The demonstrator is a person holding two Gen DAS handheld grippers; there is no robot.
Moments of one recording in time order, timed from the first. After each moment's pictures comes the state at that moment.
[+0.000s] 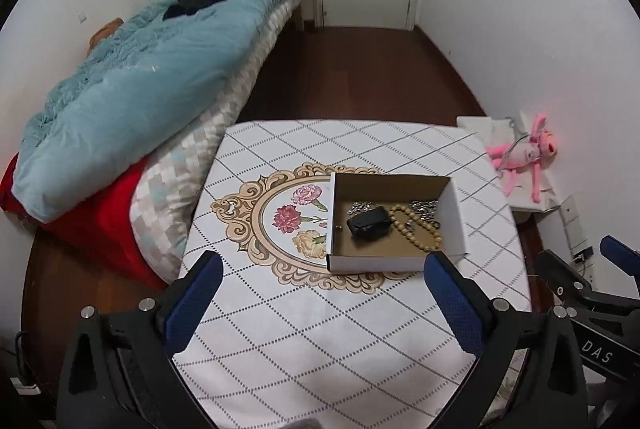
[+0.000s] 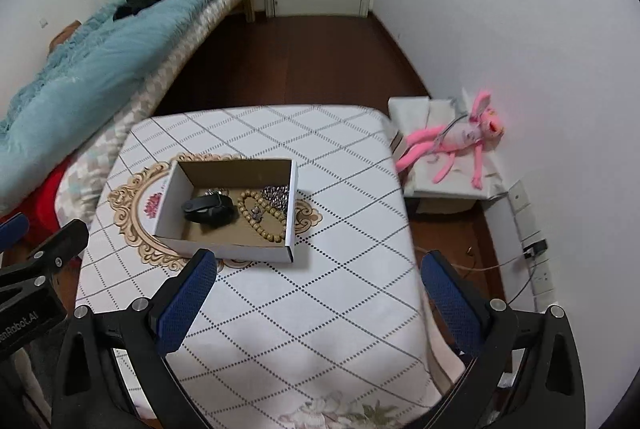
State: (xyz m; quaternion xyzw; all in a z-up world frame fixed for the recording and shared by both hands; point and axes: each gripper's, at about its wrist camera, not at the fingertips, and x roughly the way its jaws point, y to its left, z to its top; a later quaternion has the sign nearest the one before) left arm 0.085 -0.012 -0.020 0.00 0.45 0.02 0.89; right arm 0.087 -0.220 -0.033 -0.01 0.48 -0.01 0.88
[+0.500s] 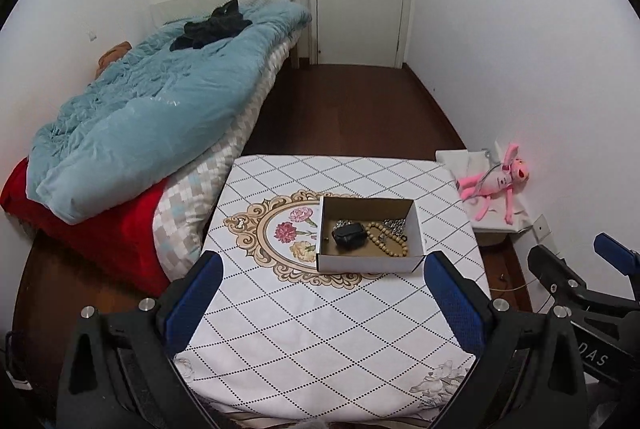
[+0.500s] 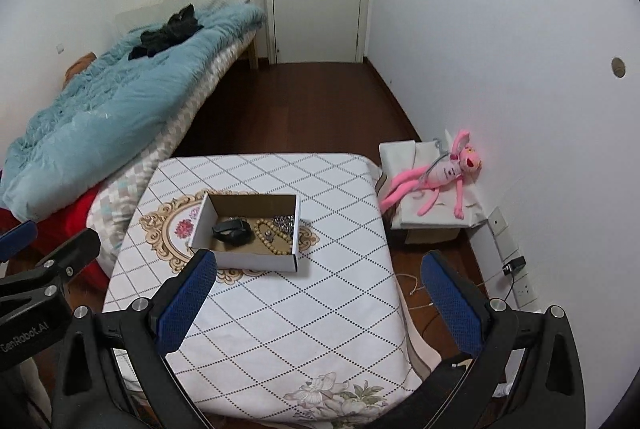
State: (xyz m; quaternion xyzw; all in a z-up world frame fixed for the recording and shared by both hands) left arm 0.017 -0.014 0.044 -0.02 0.40 0.01 0.92; right arm 0.007 -0.223 0.053 -0.01 0.41 -0.01 0.91
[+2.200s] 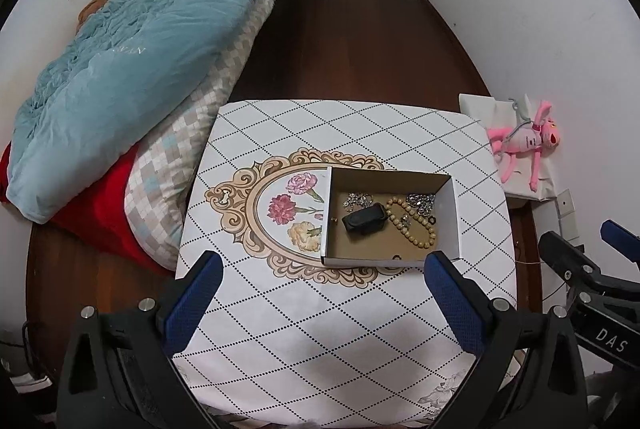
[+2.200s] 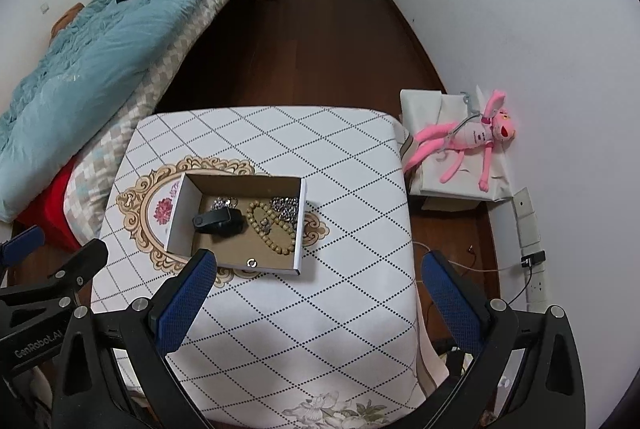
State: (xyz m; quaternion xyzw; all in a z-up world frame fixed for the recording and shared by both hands) left arm 0.138 -0.011 -0.016 -0.01 0.53 0.02 0.85; right arm 0.152 -0.213 -0.016 -0.02 0.54 0.01 0.84
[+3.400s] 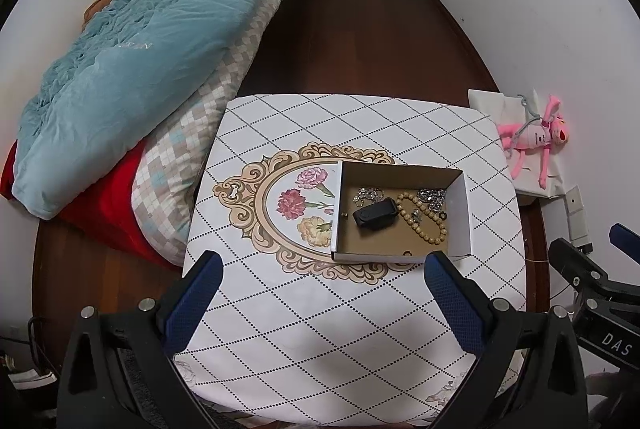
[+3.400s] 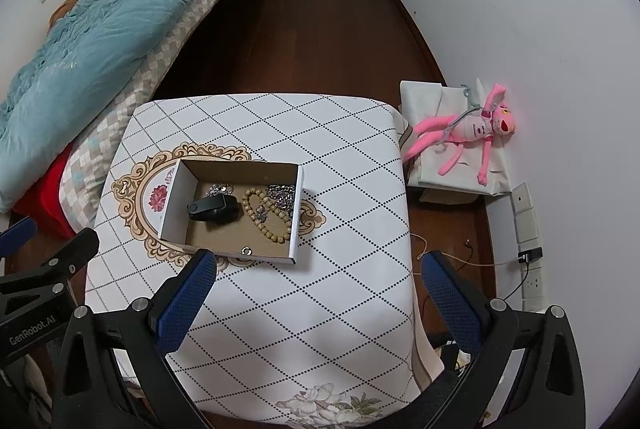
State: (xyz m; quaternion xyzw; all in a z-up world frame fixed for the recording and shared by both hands) left arm 0.138 -0.005 -0.023 -0.01 0.54 0.03 0.84; right arm 0.149 -0.213 -0.022 -0.03 0.55 0.01 0.83
